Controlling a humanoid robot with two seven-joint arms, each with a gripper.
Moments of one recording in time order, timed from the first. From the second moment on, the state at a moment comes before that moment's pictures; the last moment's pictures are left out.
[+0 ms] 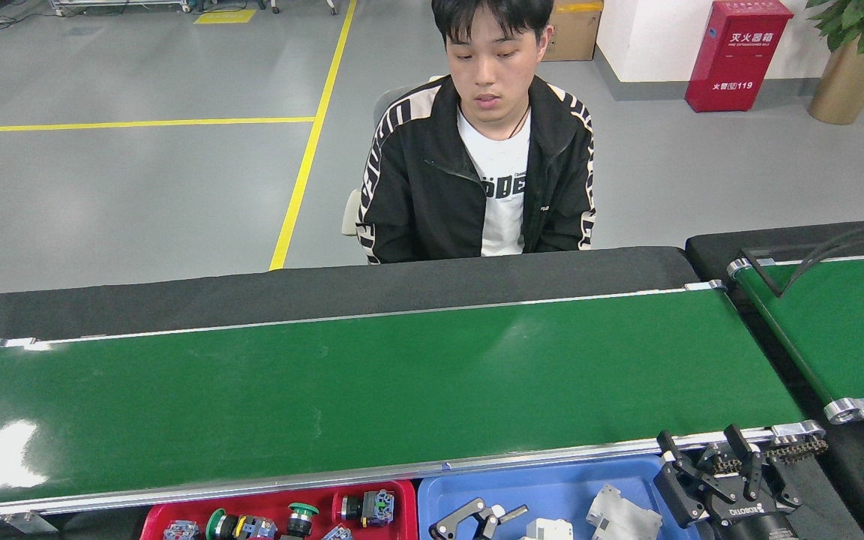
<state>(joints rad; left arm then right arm) 0.12 -0.05 -0.41 -1.76 -1.90 -0.60 -0.02 0.15 -0.01 -0.23 -1.61 1.24 -0.36 -0.01</state>
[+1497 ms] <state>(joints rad) 0.24 -0.01 0.00 -1.76 -1.63 -0.07 -0.03 0.35 -0.11 -0.24 -1.76 1.13 -0.16 -0.10</state>
